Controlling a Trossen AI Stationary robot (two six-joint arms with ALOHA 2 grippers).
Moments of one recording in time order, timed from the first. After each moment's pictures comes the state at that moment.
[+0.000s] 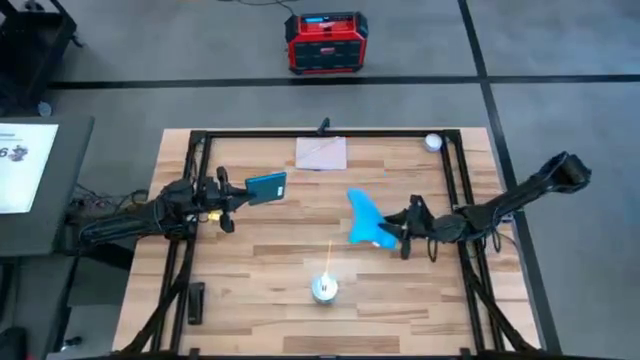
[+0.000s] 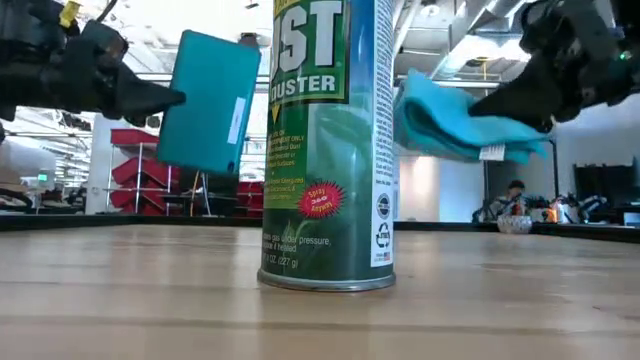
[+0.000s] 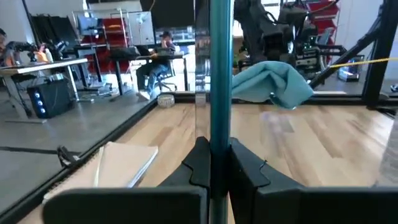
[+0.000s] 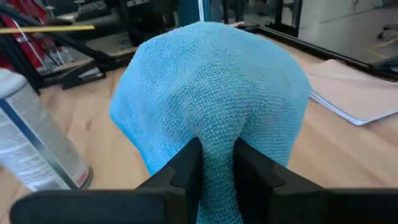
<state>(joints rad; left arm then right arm) 0.32 0.14 0.01 0.12 0.10 0.05 0.38 0.92 0.21 0.40 0.63 0.39</state>
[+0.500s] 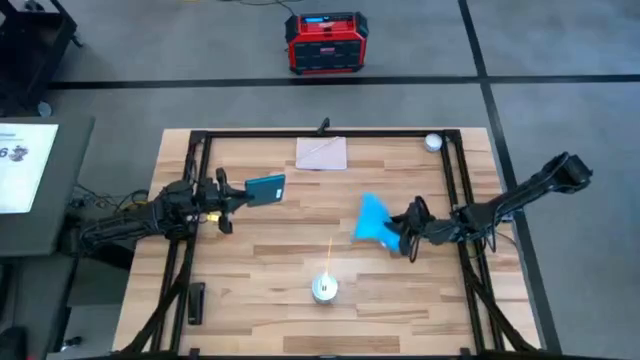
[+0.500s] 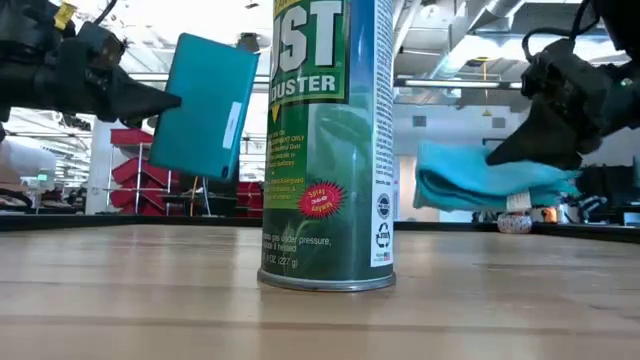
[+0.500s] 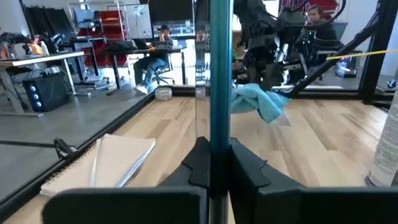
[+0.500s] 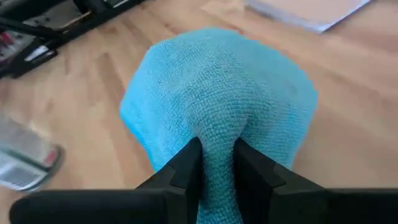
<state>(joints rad) 0.32 0.09 0.01 0.06 0.11 0.04 0.39 0.92 0.21 0.16 0.69 0.63</state>
